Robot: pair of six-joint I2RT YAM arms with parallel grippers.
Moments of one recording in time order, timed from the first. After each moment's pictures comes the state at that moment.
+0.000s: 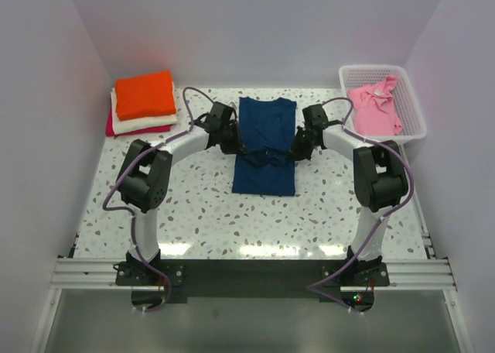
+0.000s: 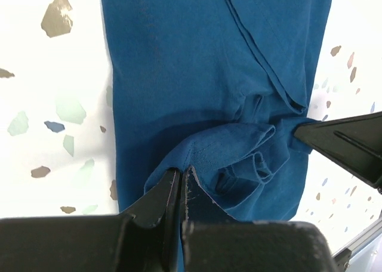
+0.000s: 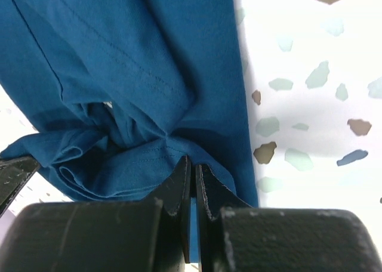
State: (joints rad) left arm -0.47 1.99 1.41 -0.32 0.21 -0.66; right arm 0.27 1.94 1.32 -0.47 -0.20 0.71
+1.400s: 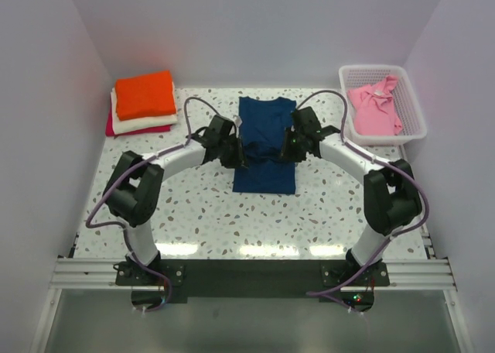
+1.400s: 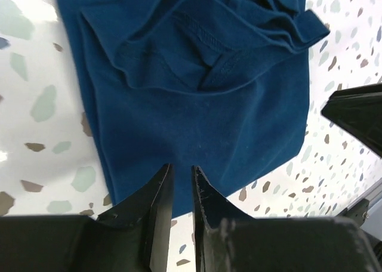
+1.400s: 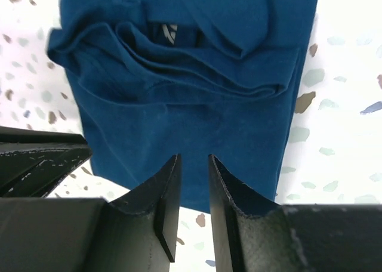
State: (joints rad) left arm -0.51 1.83 1.20 -0.27 0.25 -0.60; right arm 0.41 1.72 1.24 -0.47 -0.07 0.58
